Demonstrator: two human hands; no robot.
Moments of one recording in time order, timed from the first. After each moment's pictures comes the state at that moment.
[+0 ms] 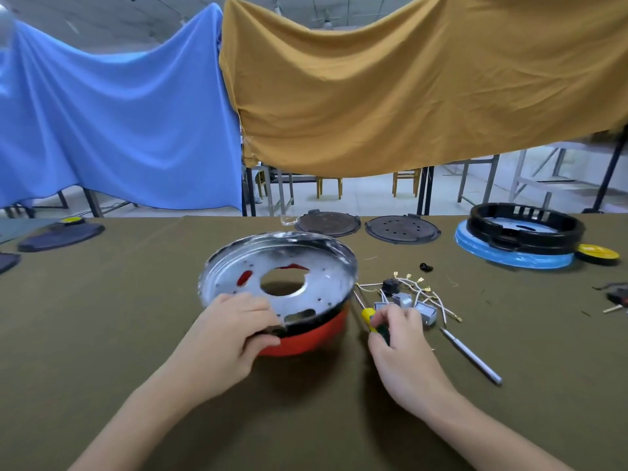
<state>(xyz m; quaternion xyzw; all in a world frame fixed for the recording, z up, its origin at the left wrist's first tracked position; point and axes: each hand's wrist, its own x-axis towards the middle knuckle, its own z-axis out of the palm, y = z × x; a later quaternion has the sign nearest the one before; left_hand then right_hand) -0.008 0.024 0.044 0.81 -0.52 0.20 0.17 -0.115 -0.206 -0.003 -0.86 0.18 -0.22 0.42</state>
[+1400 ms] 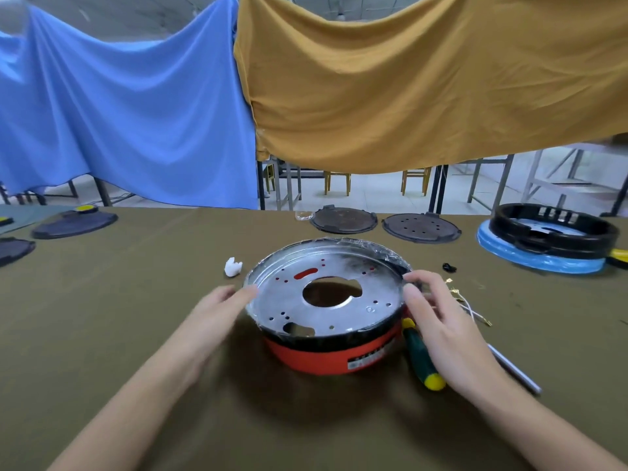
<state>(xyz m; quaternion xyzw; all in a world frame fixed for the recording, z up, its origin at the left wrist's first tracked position) 0.019 0.048 0.028 0.78 -0.11 -0.10 0.61 -0.109 -0.223 0.012 -0.83 0.10 -0.28 0.47</state>
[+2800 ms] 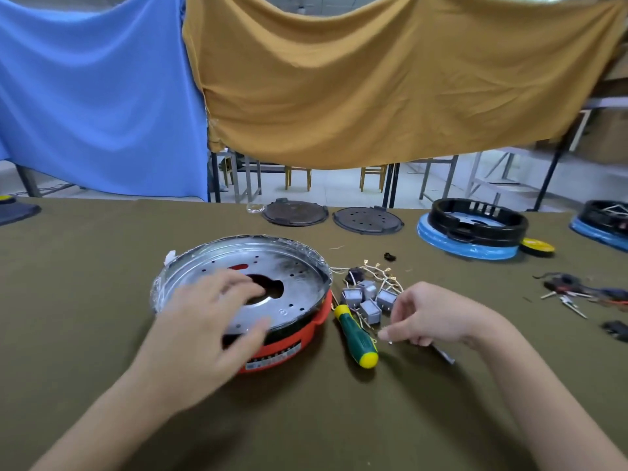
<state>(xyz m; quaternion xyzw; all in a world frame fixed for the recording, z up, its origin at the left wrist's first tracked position) -0.024 0.007 0.025 0.82 -0.45 0.28 0.24 -0.135 -0.299 0.051 -0.93 0.22 0.07 0.28</state>
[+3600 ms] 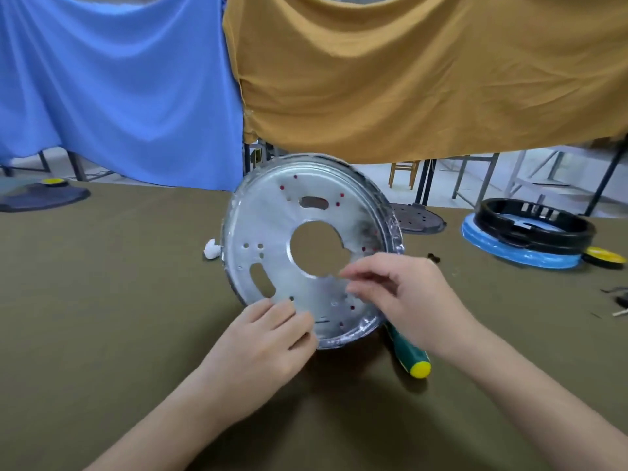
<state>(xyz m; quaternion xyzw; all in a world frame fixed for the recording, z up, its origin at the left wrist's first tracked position) -0.022 0.004 0.003 0.70 -0.57 0.43 0.03 -0.099 -0.209 0.059 -0.91 -0.07 -0.25 0.32</state>
